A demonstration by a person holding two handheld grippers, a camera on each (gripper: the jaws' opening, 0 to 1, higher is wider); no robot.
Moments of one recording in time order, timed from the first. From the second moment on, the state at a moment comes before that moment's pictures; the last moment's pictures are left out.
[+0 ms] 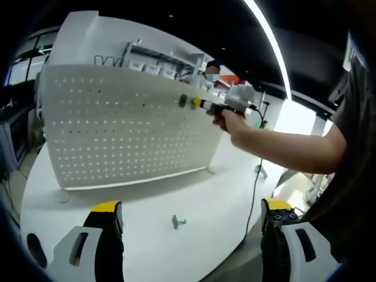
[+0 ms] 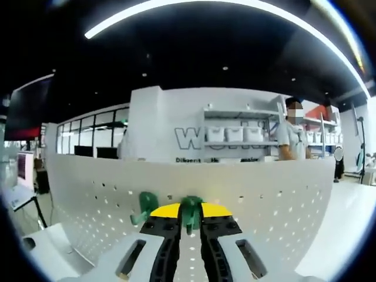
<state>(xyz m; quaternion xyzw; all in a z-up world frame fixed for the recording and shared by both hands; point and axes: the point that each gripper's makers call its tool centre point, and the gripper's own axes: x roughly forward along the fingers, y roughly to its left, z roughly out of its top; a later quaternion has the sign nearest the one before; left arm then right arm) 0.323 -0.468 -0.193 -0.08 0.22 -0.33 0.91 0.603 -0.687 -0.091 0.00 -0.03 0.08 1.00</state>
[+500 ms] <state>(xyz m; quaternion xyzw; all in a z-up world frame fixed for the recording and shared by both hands) 0.312 -0.464 -0.197 -0.08 0.22 -0.32 0.92 0.572 -0.672 -0.052 -0.01 -0.07 0.10 0.99</state>
